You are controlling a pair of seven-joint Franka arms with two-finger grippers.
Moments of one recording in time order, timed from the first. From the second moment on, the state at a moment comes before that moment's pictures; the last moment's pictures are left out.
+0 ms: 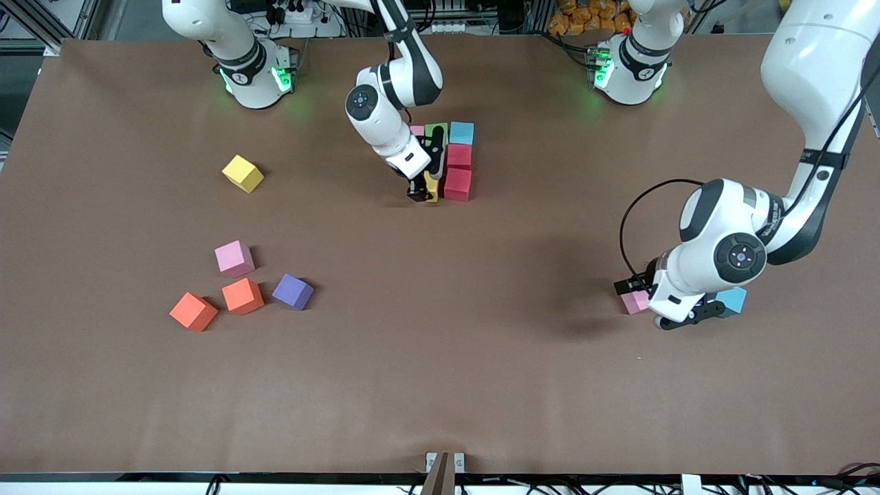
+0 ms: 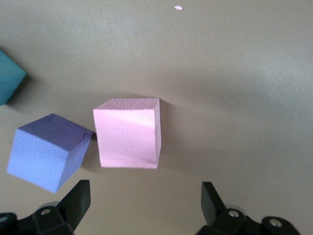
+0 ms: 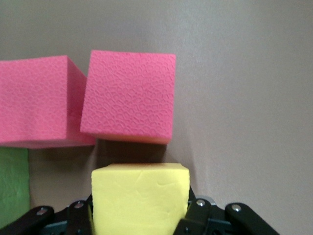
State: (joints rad) left arm 0.35 0.61 -0.60 -1.73 0.35 2.06 -0.66; right arm 1.59 0.54 -0.58 -2.18 1.22 2.71 -1.46
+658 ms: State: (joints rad) left arm 0.35 0.66 -0.58 -1.73 0.41 2.11 -0.61; right arm 1.59 0.54 -0.55 -2.18 1.22 2.74 -1.40
